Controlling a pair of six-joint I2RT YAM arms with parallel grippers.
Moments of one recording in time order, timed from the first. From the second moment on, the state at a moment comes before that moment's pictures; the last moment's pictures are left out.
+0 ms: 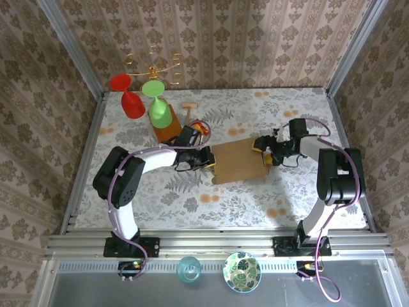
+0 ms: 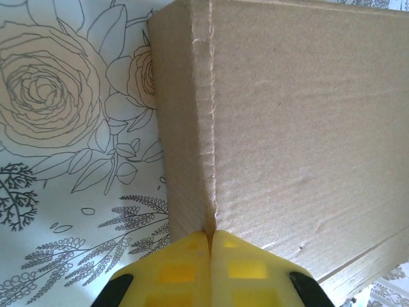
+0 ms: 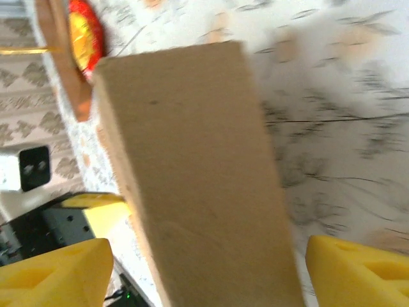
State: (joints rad) left arm -0.63 1.84 1.06 -0.16 0.50 -0.82; right arm -0.04 1.75 0.98 -0.37 -0.84 0.49
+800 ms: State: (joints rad) left arm -0.63 1.45 1.09 -0.26 0.34 -0.61; right arm -0.04 1.79 1.11 -0.62 -0.95 0.82
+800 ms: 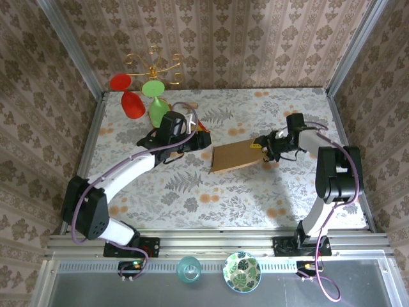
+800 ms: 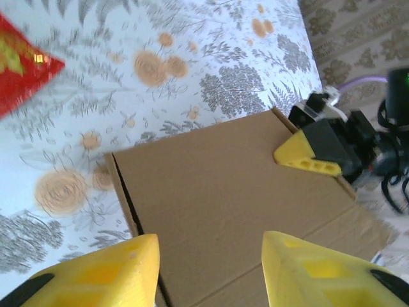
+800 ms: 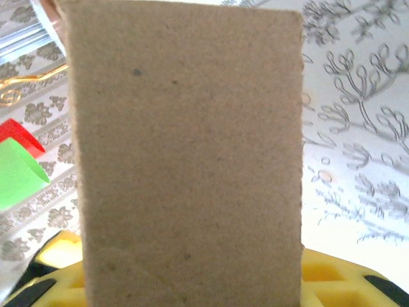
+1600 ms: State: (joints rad) left arm -0.65 1.21 0.77 -0.23 0.49 0.15; right arm -0.09 1.81 1.04 -0.86 -1.06 1.09
